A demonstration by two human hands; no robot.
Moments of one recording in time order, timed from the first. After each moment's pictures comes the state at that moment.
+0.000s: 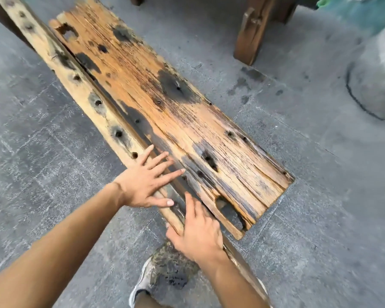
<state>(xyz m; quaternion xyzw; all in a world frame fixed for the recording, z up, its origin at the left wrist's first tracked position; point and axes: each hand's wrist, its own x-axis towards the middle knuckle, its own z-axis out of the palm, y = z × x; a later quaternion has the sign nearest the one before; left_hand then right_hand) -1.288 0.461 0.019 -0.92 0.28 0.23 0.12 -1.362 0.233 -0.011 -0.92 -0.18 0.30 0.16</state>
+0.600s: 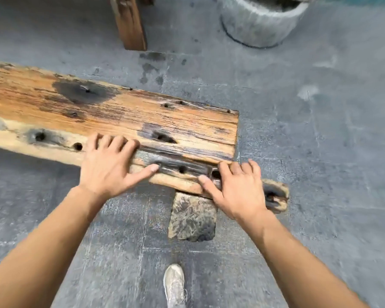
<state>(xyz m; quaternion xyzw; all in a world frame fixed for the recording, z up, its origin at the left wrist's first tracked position) -1.266 0.477 -0.011 -0.93 0.36 -0.09 0.03 -1.425 0.215 -0.008 -0.98 0.13 0.14 0.01</state>
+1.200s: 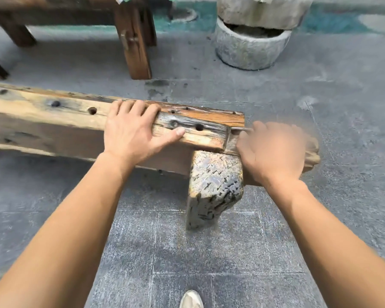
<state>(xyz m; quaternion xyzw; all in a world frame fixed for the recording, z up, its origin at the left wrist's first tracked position) -1.299 0.458 -0.035 -0.92 0.35 -0.15 -0.02 -1.472 0.217 -0.055 -0.94 0.27 -0.20 -0.03</state>
